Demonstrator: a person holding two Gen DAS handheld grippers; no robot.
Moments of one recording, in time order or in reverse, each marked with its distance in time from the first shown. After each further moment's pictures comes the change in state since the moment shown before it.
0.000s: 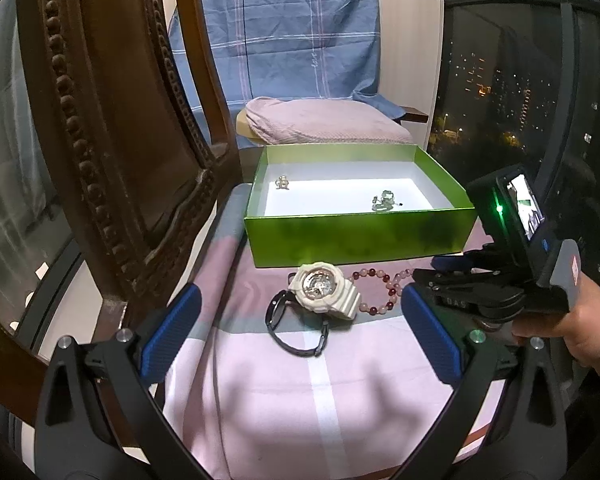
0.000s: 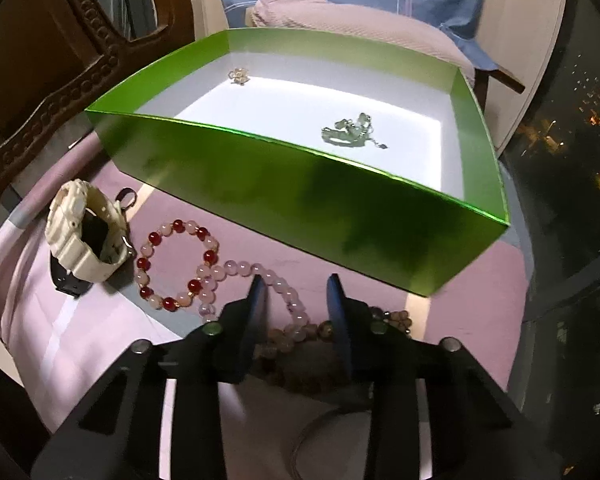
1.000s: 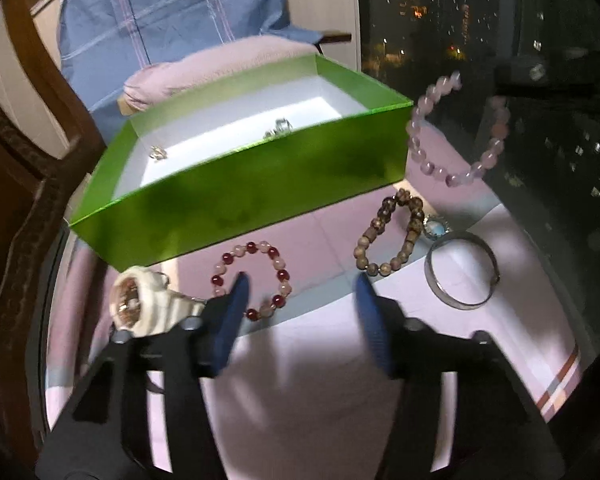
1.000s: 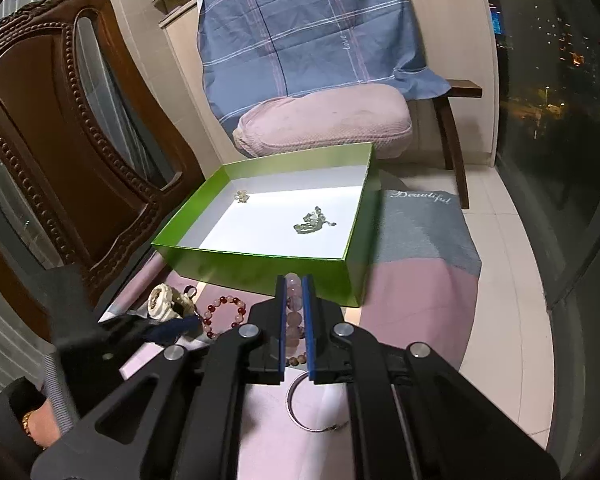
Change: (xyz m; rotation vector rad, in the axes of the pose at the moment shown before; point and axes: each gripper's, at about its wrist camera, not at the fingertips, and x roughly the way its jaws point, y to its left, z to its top) left arm 0.097 -0.102 -0.013 0.281 0.210 -0.125; right arm -0.121 -0.068 -0.021 0.260 -0.307 0.167
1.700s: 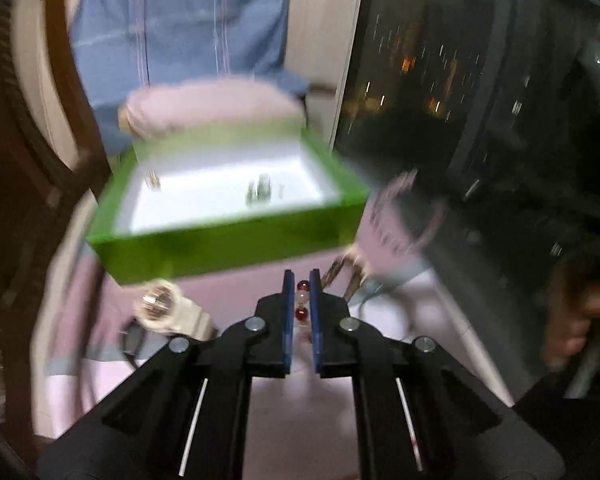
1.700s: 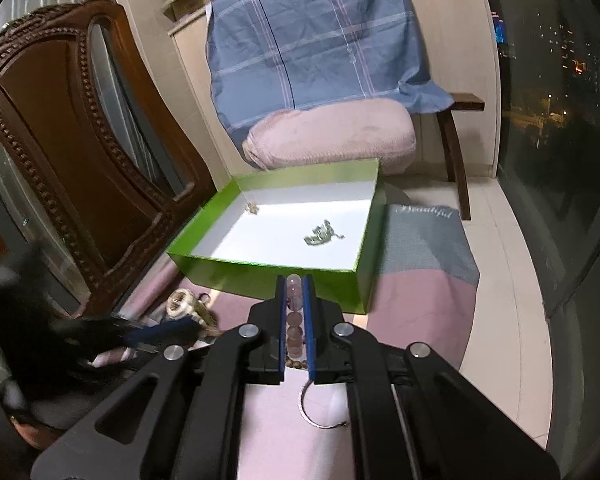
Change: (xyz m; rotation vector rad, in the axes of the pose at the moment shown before) left arm -0.094 0.034 0.004 -0.173 -0.205 -0.194; right arm -0.025 0.013 0.002 -0.015 -0.052 0.013
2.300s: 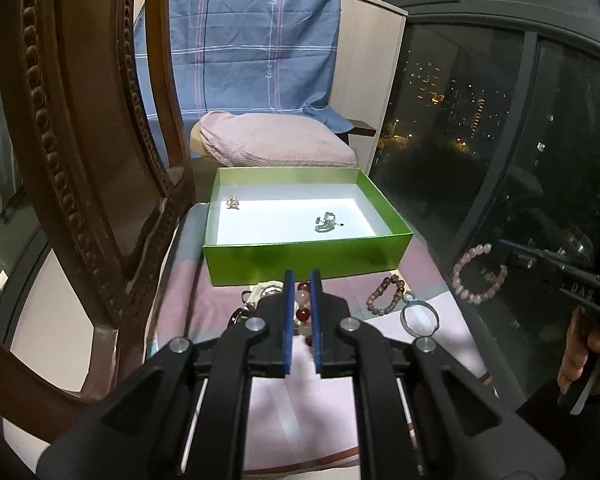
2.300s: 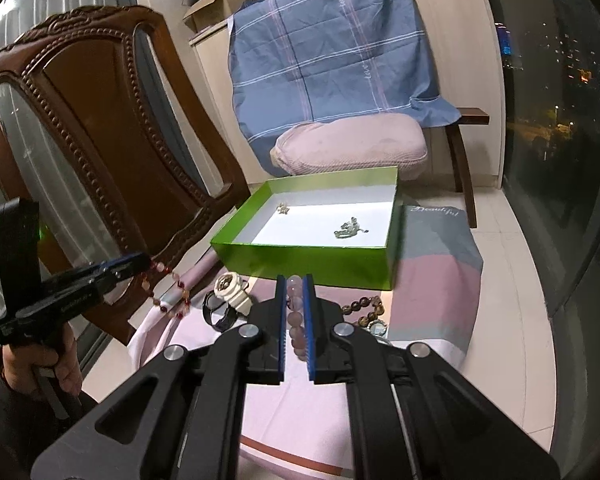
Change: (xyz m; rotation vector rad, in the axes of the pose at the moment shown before) left arm -0.068 0.057 -0.002 -0.076 -0.067 0.102; right arm -0.046 0.038 -0.024 -0.031 -0.033 0.025
